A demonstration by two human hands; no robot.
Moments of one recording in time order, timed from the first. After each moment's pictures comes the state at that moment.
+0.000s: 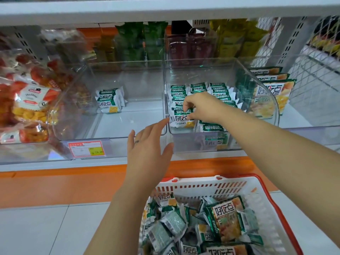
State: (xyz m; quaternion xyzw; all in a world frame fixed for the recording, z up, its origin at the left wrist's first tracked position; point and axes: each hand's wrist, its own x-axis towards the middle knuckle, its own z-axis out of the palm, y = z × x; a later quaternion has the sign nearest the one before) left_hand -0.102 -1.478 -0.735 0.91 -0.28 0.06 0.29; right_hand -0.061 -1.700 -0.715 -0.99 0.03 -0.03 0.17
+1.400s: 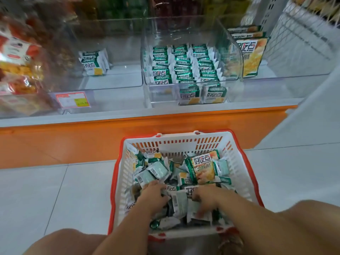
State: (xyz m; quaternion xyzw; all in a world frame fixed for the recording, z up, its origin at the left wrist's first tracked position) left_hand -0.240 -1.440 -0.917 0.89 -0.22 -0.40 0.10; right_hand -0.326 -1.619 -0.915 -0.87 0.09 0.45 0.19
